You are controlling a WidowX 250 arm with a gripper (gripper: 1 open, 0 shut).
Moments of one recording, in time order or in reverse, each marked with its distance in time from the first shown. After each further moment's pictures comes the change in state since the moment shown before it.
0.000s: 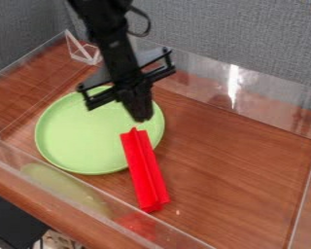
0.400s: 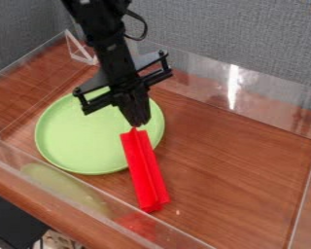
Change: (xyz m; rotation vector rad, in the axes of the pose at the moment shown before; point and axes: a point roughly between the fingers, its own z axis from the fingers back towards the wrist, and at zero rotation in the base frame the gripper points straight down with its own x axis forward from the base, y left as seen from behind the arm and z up) arm 0.000 0.013 -0.002 0.018 0.033 -0.009
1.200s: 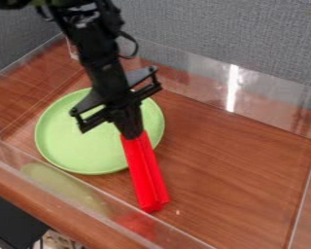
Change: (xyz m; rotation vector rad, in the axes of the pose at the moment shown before) arm 0.011 0.018 -0.021 0.008 -0.019 0.165
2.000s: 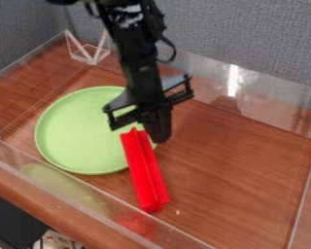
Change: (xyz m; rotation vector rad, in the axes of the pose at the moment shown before) arm -0.020 -0.028 -0.018 0.069 0.044 -0.104
